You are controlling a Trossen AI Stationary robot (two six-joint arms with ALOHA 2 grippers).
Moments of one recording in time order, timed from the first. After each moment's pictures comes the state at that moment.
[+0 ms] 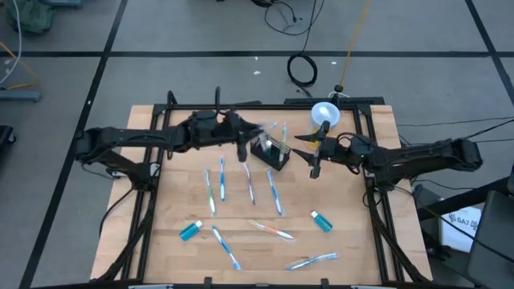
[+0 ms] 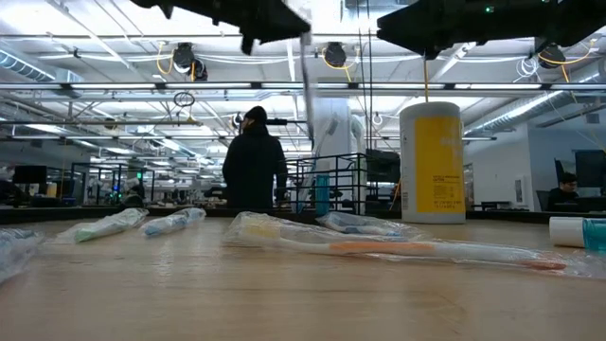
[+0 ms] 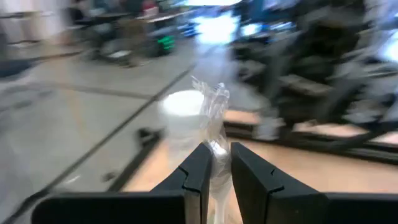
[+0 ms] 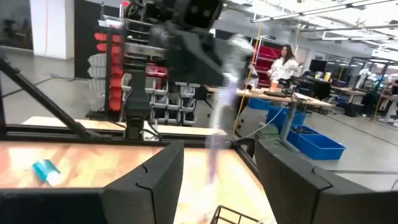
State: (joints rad) left arm 0.18 1.38 1.03 0.23 -0.10 0.02; right arm -0.07 0.96 0.48 0.58 0.16 -0.17
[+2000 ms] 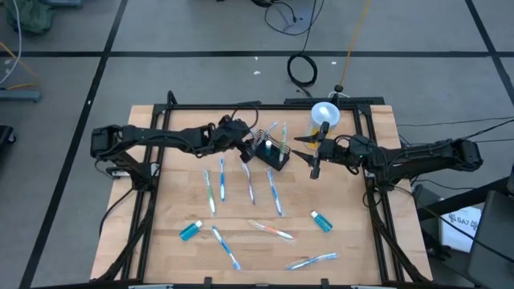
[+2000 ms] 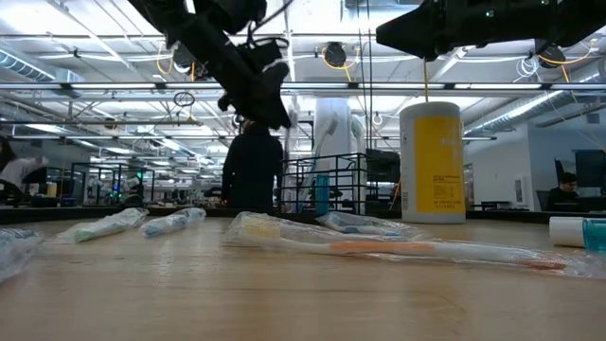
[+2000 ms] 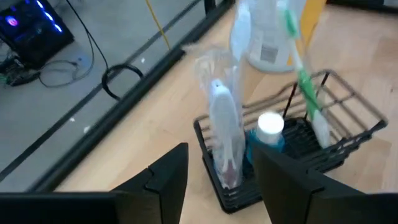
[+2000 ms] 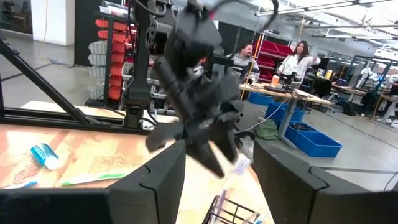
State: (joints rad) left arm 0.21 1.54 1.02 -0.11 -0.36 -0.13; right arm -0.07 0.97 0.48 0.56 0.16 -0.20
